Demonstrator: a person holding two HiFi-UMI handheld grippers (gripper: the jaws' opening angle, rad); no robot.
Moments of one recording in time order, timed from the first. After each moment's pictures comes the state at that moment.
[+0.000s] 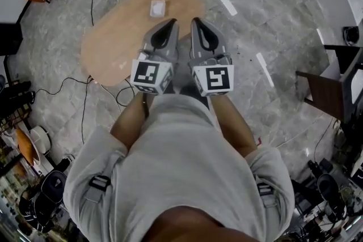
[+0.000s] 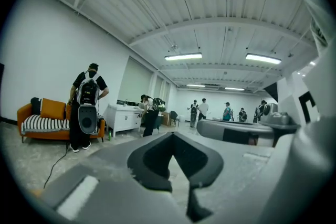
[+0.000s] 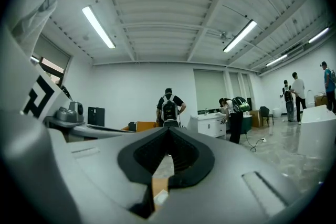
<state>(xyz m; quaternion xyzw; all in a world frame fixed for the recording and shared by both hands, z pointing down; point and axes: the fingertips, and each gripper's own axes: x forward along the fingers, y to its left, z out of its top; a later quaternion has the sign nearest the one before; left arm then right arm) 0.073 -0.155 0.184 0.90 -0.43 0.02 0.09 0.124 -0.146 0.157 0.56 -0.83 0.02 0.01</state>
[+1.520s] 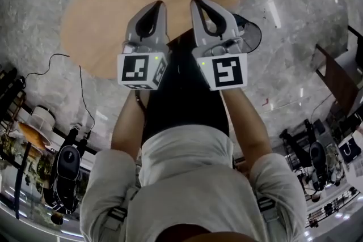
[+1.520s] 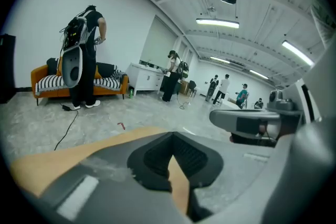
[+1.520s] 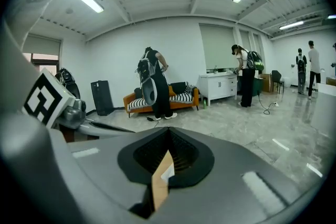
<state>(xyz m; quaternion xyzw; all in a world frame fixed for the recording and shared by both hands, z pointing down) -0.080 -0.335 0.481 0.84 -0.46 0.13 0.26 -0.009 -0.337 0.442 0.51 -0.83 0.17 0.14</state>
